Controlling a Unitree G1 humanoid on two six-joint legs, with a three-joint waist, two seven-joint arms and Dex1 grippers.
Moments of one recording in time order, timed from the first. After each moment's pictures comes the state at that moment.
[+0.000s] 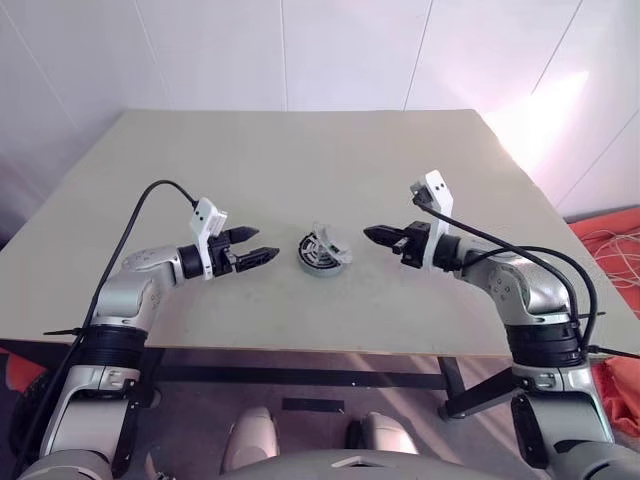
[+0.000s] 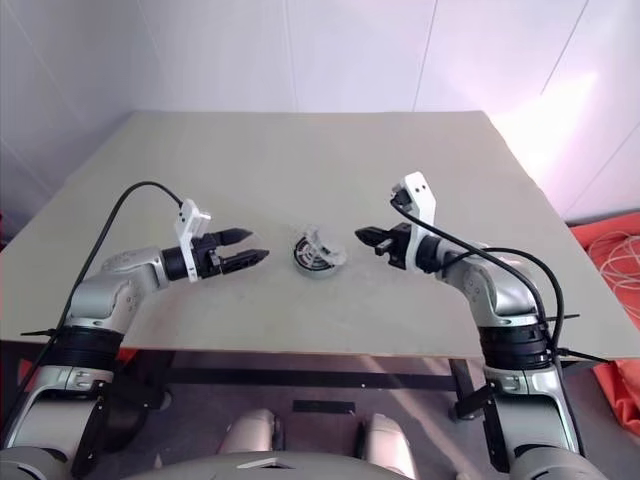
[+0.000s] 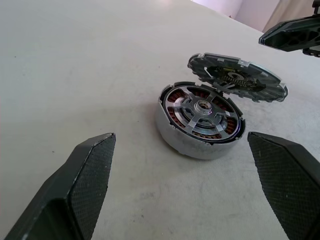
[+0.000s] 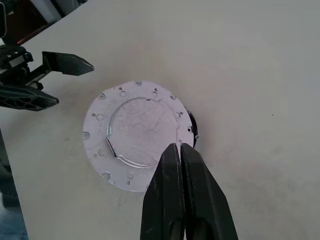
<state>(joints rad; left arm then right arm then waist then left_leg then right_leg) -0.42 0.50 0.03 0.21 -0.43 0.50 -0.99 -0.48 -0.44 -0.02 -0.06 0.46 0.90 0.74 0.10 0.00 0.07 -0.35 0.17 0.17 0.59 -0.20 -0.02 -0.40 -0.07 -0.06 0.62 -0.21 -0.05</state>
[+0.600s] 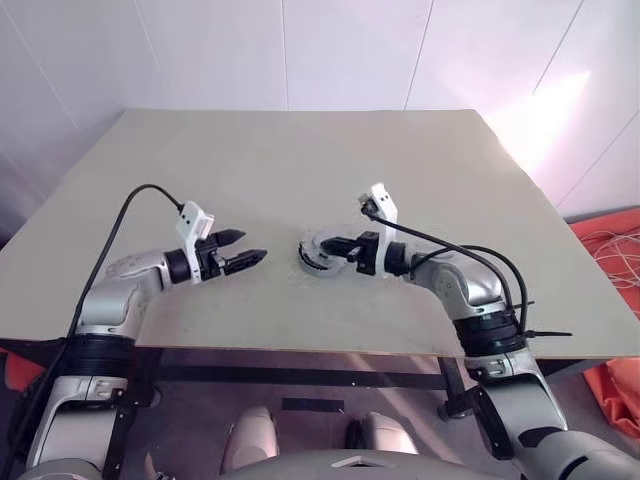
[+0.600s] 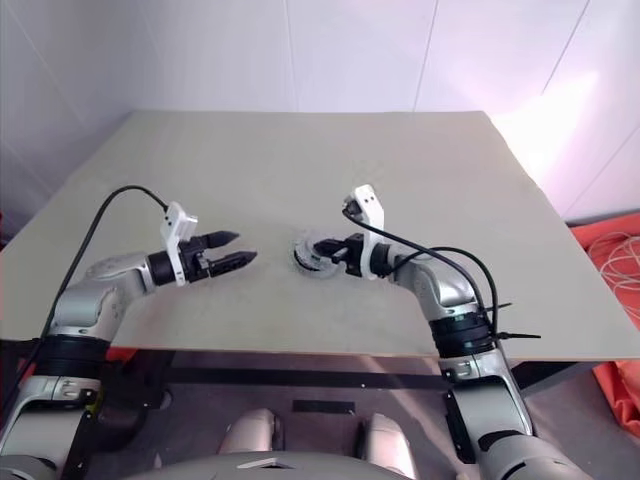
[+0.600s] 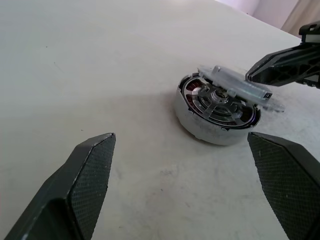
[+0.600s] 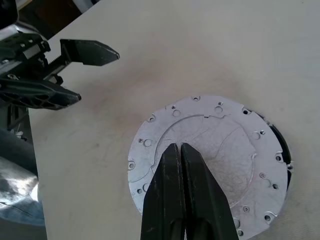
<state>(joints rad) -0.37 0.55 0.08 0.16 -0.43 0.51 -0.97 -0.54 -0.27 0.11 0.11 0.41 0.84 0.71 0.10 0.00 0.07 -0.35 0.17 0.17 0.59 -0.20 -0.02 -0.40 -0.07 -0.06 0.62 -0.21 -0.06</state>
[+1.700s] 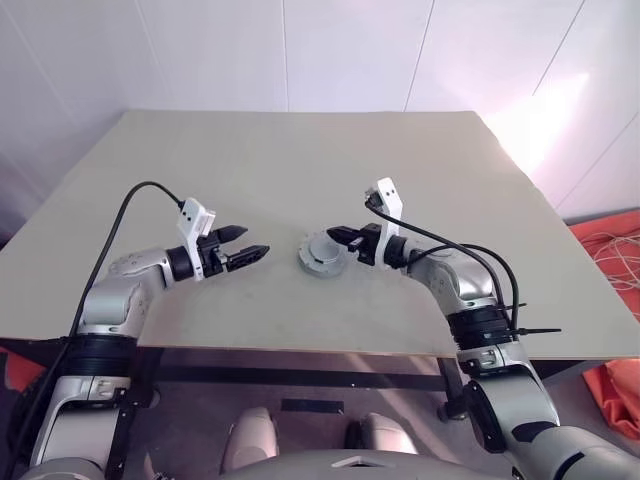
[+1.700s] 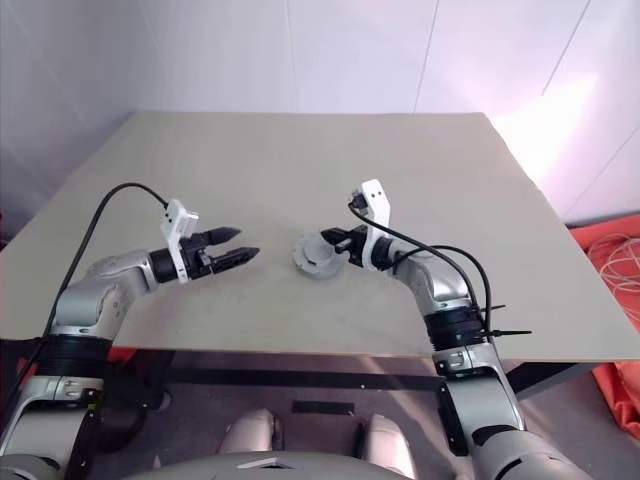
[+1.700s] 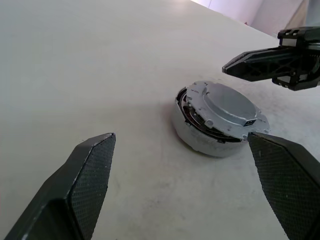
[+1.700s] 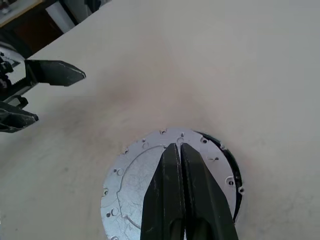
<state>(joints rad) -0.38 0.52 0.07 0.14 -0.45 0.52 -0.95 -0.56 -0.25 0.06 0.20 0.37 0.65 0.70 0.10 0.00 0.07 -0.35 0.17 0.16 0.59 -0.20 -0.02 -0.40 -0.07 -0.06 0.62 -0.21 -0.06</state>
